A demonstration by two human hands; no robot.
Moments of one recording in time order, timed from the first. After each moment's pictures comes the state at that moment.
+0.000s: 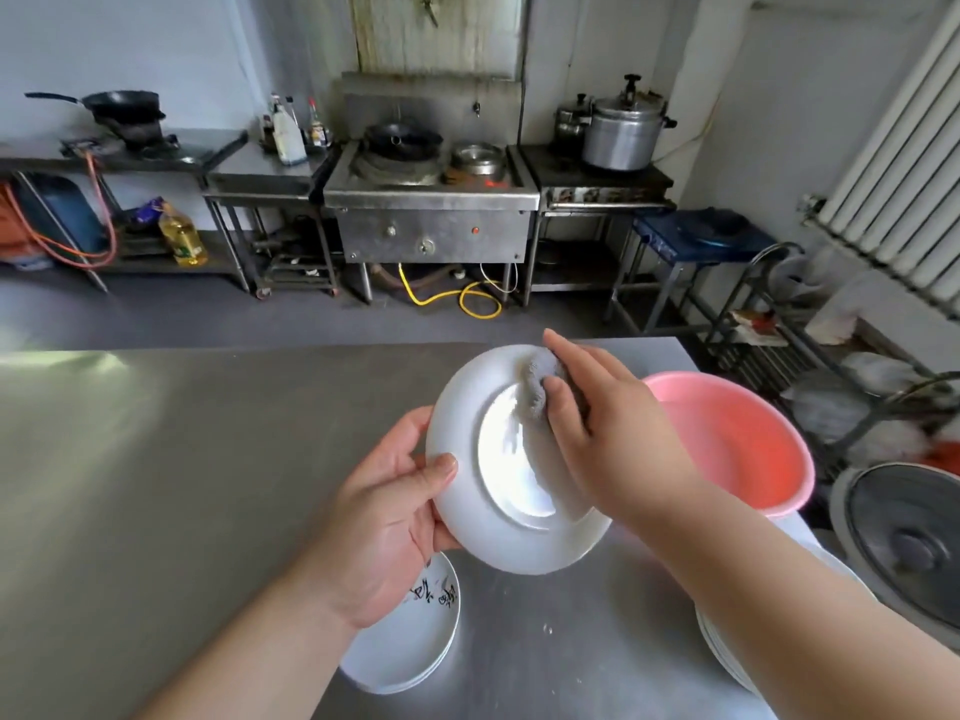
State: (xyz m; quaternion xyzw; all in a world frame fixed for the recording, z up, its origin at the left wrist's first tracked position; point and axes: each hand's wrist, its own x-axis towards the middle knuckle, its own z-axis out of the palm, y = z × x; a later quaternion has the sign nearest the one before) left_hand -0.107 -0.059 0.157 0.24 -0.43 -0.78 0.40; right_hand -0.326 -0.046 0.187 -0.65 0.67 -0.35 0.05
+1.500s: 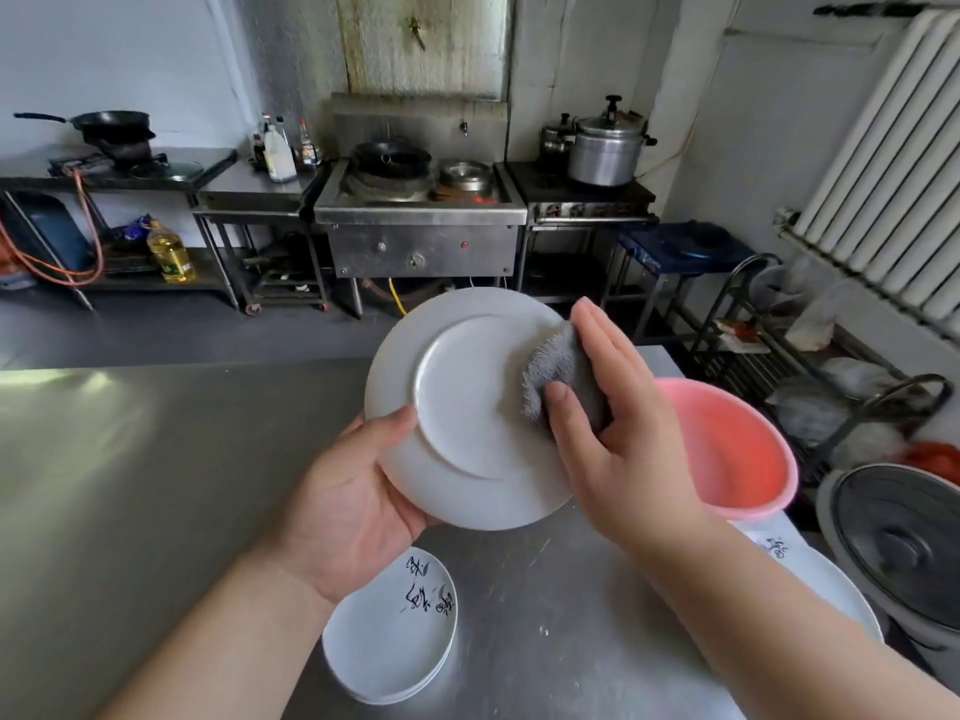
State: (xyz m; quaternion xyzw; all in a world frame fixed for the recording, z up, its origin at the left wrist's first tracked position) left_hand -0.096 -0.068 0.184 0.16 -0.34 -0.83 0.41; right_hand -0.307 -0.018 0.197 -0.62 0.58 -0.52 0.06
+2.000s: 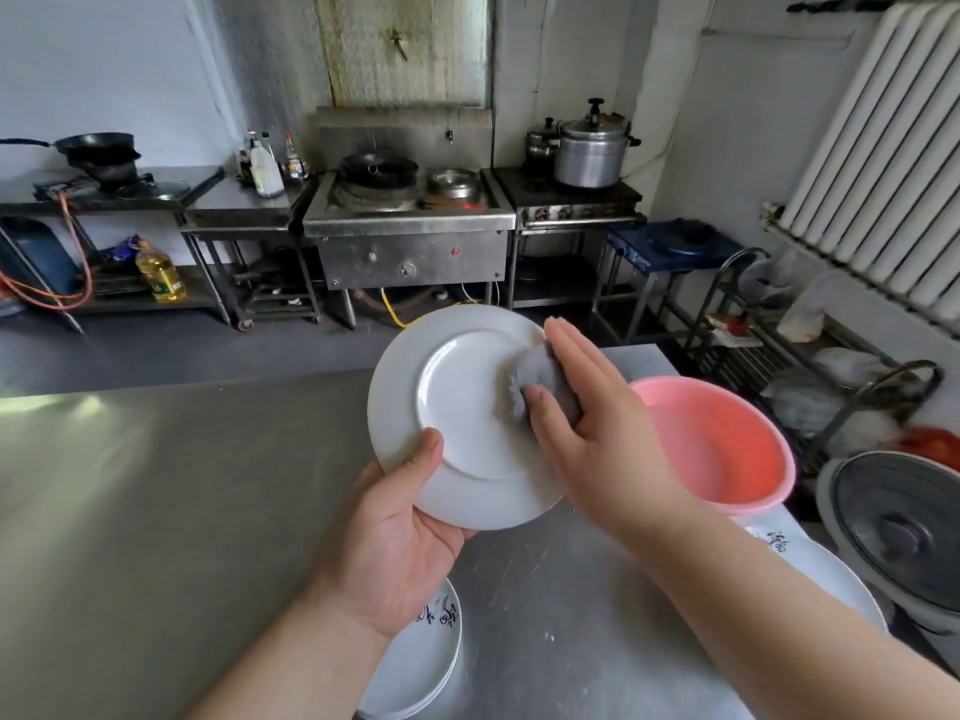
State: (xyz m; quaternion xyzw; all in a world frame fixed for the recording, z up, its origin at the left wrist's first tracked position) left_hand -0.126 -0.052 0.175 0.15 -0.30 -0.82 0.46; right_hand -0.311 -0.030 0.195 -0.60 0.64 -0.46 0.10
